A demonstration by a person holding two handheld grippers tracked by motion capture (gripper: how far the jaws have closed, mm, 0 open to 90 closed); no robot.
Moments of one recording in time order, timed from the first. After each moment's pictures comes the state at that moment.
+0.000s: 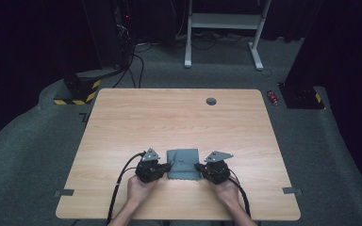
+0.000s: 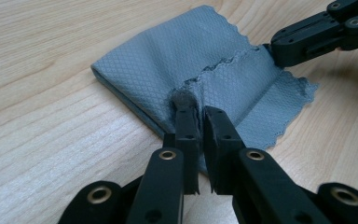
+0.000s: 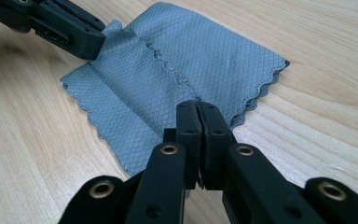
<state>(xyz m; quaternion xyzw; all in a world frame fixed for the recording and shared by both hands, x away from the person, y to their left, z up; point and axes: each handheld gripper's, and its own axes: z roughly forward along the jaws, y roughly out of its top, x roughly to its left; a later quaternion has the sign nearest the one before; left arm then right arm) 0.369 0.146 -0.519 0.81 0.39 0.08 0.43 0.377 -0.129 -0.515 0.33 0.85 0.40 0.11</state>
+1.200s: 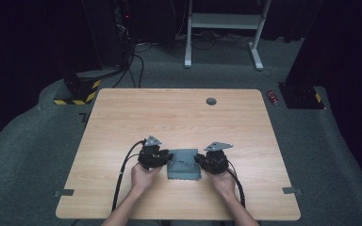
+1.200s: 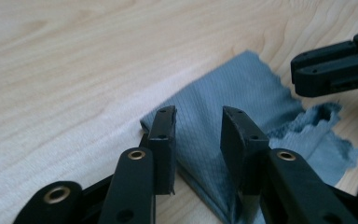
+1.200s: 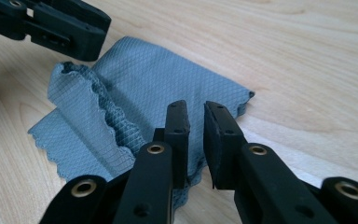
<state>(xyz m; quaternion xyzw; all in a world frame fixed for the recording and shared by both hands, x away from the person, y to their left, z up) 0.405 0.137 -0.504 0.80 0.43 0.09 0.41 0.404 -0.123 -0.508 0.38 0.83 0.40 0.10</state>
